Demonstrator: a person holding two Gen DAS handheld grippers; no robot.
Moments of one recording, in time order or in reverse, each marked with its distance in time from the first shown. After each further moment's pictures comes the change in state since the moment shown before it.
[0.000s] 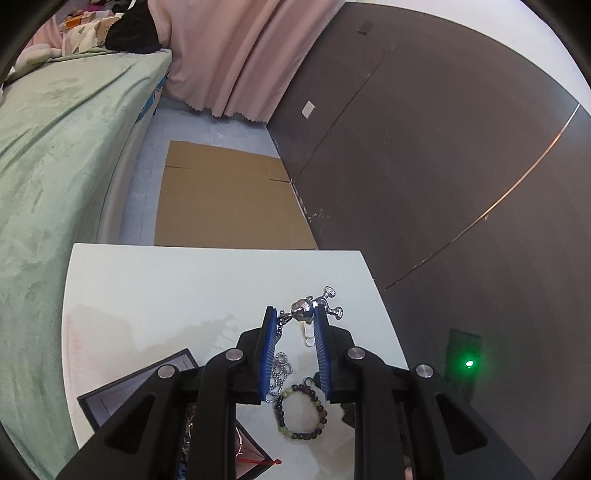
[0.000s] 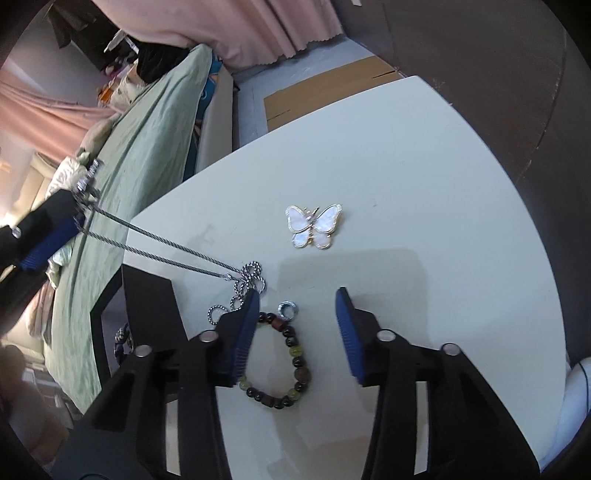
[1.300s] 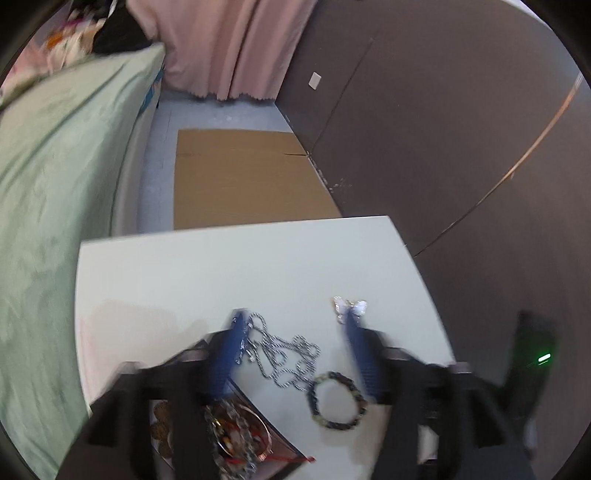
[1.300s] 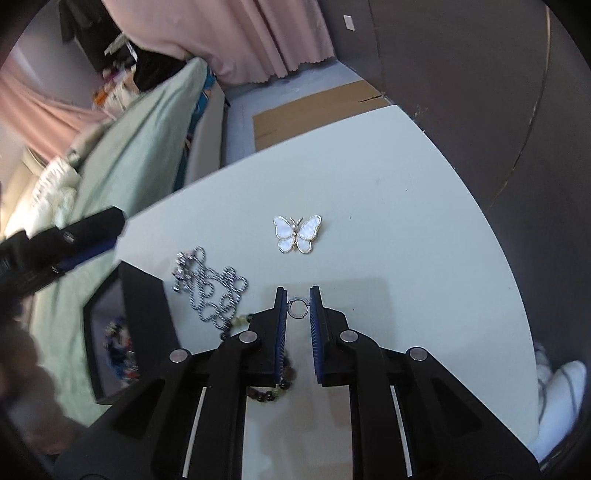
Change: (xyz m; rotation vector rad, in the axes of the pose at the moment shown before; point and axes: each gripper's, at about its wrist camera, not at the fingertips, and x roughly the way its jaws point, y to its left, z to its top) left arm 0.031 -0.006 -0.006 0.124 0.107 0.138; right arm -0.026 0.006 -0.009 -0.022 -0.094 -0.067
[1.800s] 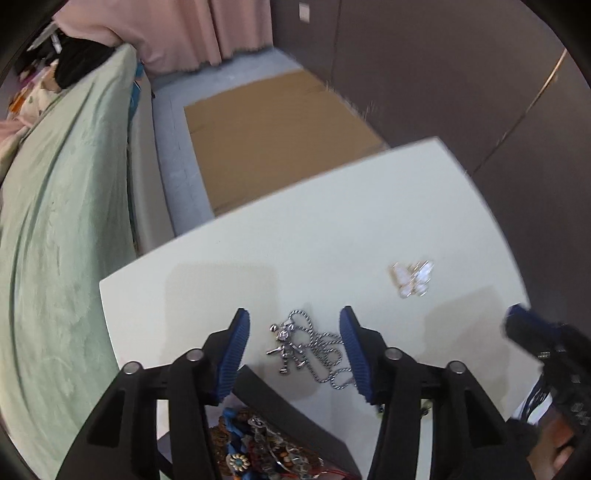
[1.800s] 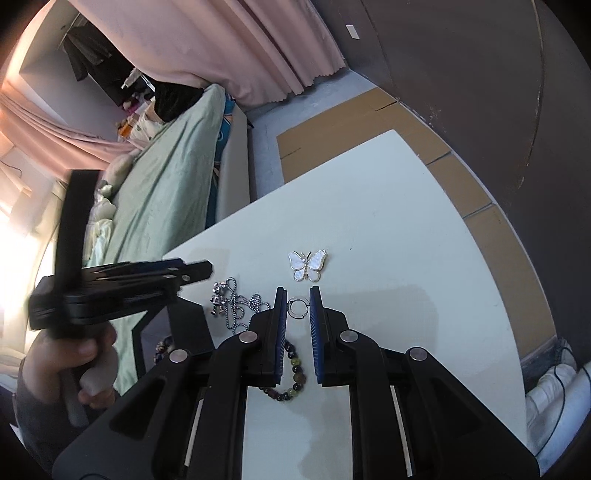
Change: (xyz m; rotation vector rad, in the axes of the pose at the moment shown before) left arm 0.075 -0.015 0.023 0.225 0.325 0.245; right arm -0.041 -0.027 0.018 0.068 -0.046 0.156
